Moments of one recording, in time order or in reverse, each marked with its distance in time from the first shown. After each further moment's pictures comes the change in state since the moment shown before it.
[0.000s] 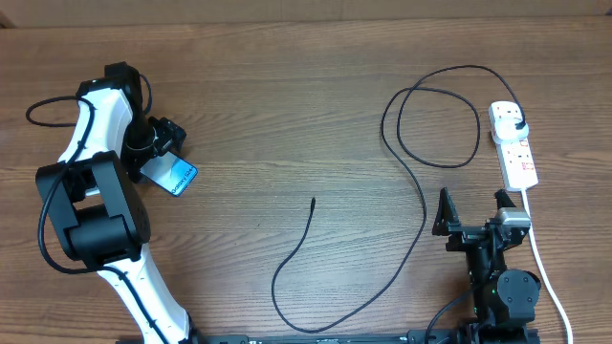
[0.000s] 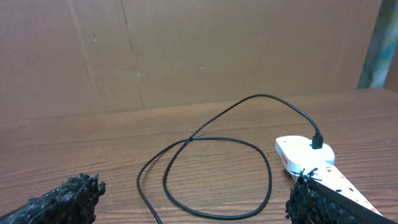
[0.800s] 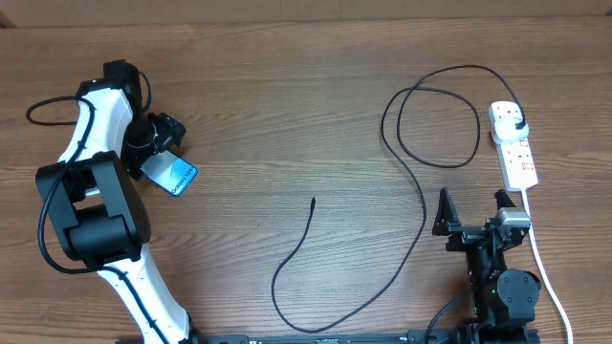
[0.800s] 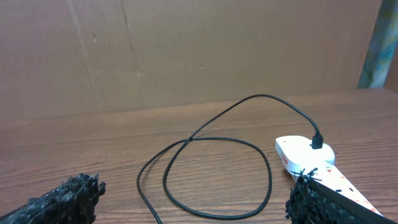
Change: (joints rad) left arm 0.000 0.000 0.000 0.043 0.010 -0.014; right arm 0.000 0.000 0.000 0.001 0.000 0.000
